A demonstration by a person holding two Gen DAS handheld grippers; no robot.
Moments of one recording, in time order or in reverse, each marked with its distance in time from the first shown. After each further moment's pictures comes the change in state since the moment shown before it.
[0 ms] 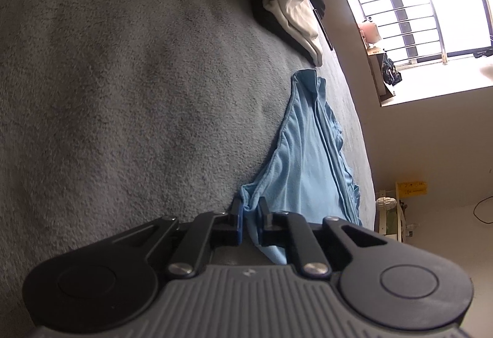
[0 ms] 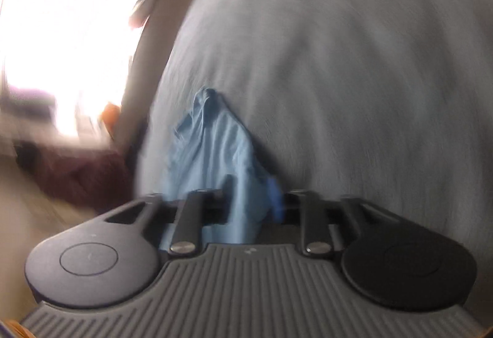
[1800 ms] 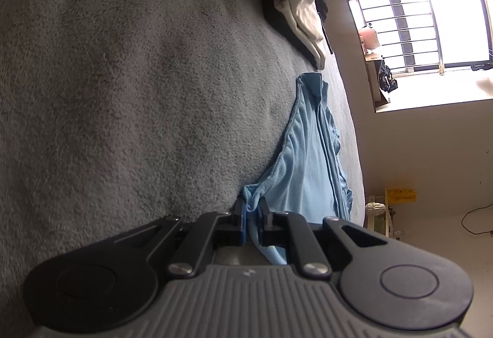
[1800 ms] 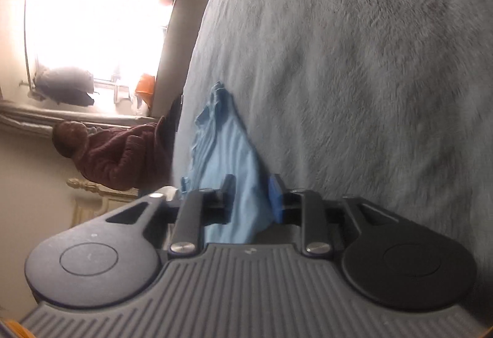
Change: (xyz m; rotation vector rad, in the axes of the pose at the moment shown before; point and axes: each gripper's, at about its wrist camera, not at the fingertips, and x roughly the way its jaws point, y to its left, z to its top) left arm 0.001 0.007 0.002 -0.060 0.004 -0.045; right arm -0.004 -0.080 0.054 0.143 0.153 0.235
